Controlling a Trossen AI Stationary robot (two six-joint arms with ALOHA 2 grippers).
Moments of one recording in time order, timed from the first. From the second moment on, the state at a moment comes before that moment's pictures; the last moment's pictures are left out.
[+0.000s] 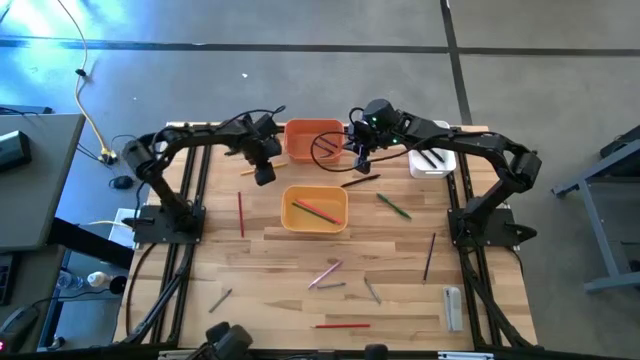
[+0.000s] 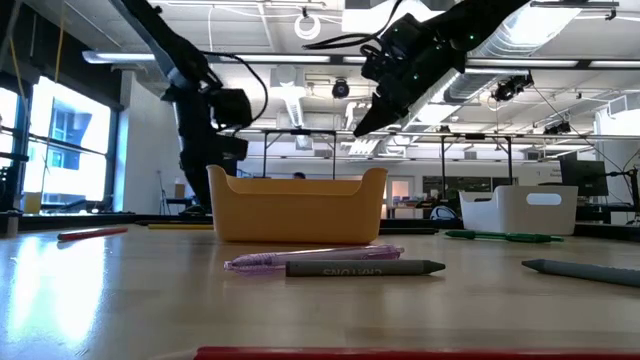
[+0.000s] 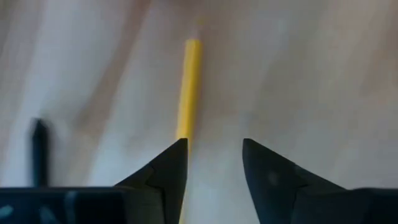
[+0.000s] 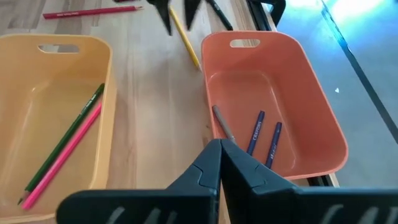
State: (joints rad) left arm 0.84 1.68 0.99 -0.67 0.08 0.36; right arm -0.55 1.59 1.18 -0.30 -0.26 -0.39
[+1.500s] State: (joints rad) left arm 0.77 1.75 0.98 -0.68 0.22 0.43; right arm -0.55 1.59 0.97 -0.01 -0.43 -0.30
